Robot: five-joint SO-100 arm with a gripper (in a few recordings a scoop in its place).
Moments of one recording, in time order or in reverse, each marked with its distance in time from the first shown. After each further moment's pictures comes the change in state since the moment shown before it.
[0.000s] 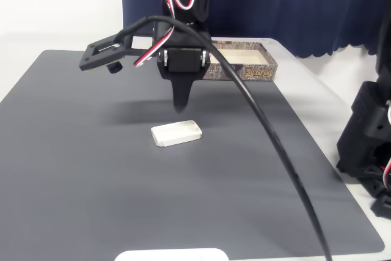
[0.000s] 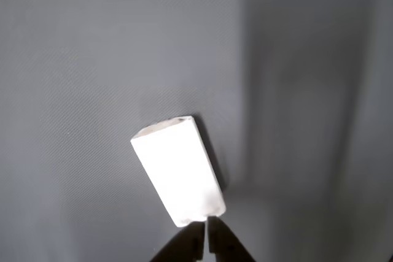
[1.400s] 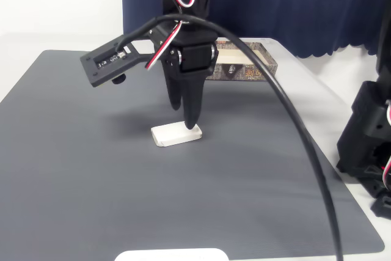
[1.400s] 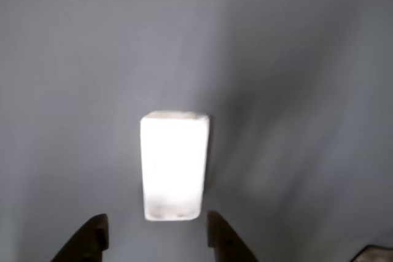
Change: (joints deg) arm 0.9 0.0 0.0 -1.2 -22.6
